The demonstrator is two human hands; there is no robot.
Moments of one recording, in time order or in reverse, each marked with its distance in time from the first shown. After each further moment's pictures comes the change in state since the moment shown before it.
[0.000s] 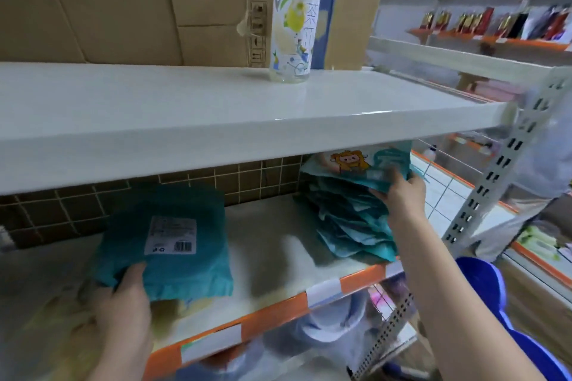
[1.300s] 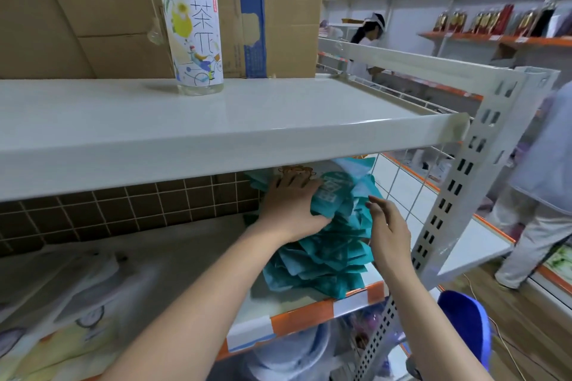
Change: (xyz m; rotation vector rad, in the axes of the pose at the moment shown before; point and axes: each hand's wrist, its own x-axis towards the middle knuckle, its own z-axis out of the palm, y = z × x) left_hand -0.136 -0.058 0.320 1.405 -0.975 1.040; right_hand 0.086 0.029 -0.100 -0.386 -0.191 -0.212
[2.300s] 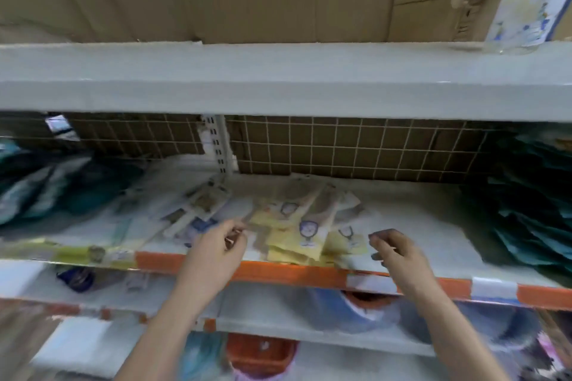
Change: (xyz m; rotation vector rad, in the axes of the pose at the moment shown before) left_hand -0.456 -0.297 -0.136 -0.371 0.276 -0.811; right_hand -0.283 -0.058 0.259 -0.084 -0.709 0.055
